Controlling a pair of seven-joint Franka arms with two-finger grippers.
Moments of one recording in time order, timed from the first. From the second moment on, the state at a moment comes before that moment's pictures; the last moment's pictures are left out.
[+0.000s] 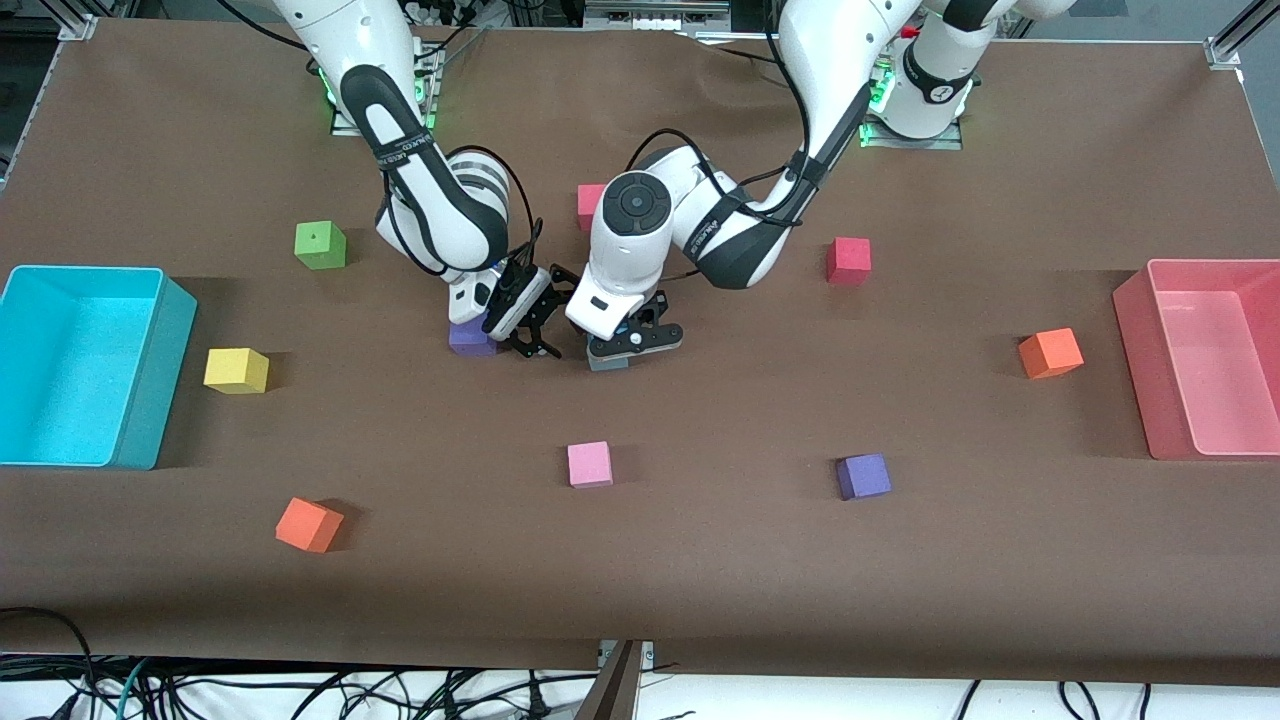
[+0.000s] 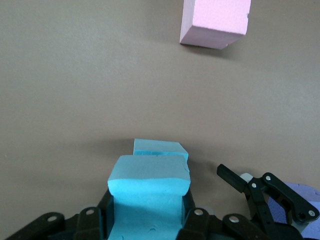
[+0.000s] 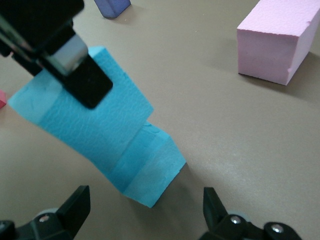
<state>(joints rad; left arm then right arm) -0.72 0.77 -0.10 -1.33 -0.03 2.18 -1.04 0.50 0.51 0.16 -2.08 1.97 2.79 -1.97</state>
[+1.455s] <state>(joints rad) -0.74 0.79 -0.08 -1.31 -0.03 2.20 -1.06 0.51 0.51 0.17 -2.11 1.97 2.79 -2.02</state>
